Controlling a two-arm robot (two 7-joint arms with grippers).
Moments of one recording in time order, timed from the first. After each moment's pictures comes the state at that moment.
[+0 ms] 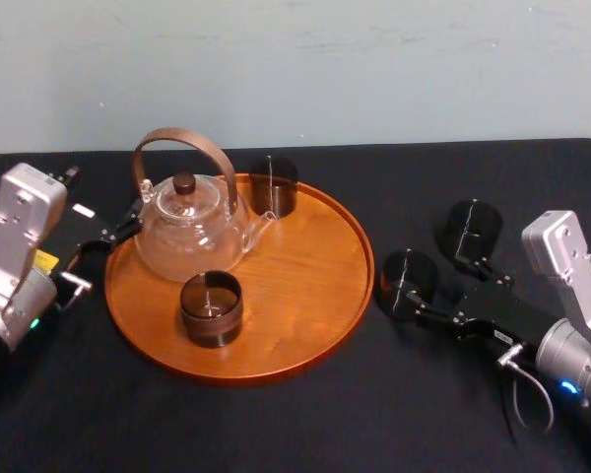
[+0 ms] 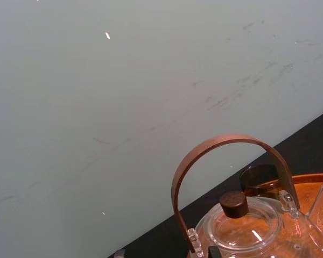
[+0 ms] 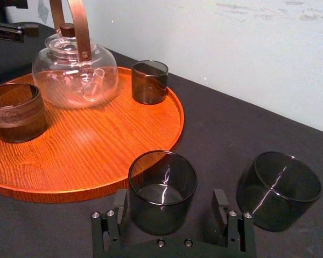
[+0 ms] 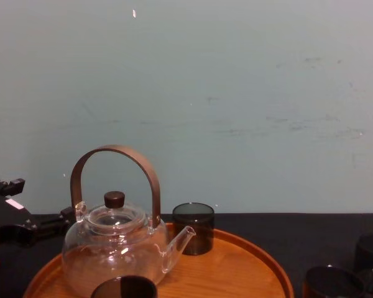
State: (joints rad) left arm -0.20 0.60 0.45 -1.41 -0.25 -0.12 0.03; right arm -0.01 0.55 -0.29 -1.59 0.32 0.10 0.35
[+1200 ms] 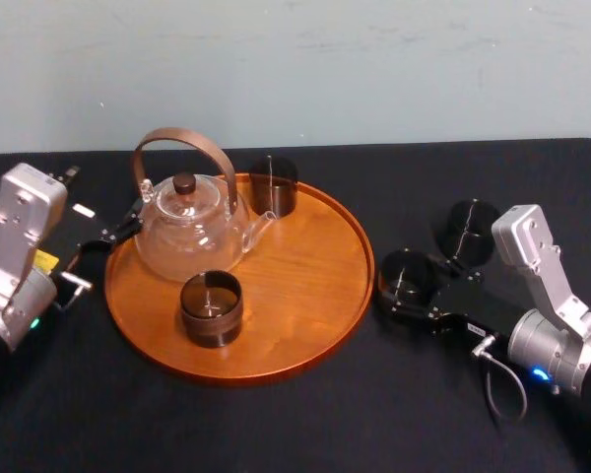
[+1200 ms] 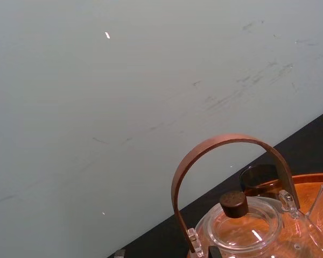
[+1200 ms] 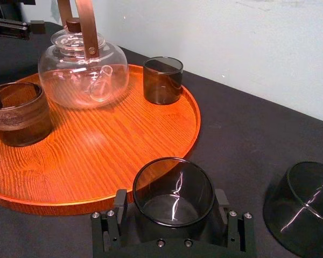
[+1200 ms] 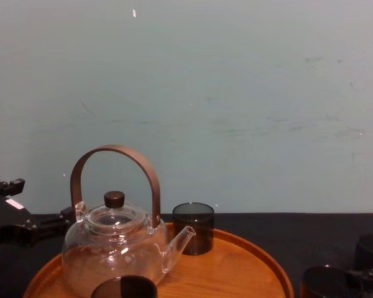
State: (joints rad) left arm -0.20 0.60 0.45 -1.41 -0.25 -0.12 0.03; right arm 0.09 0.48 -0.33 -1.45 0.29 0.09 0.43
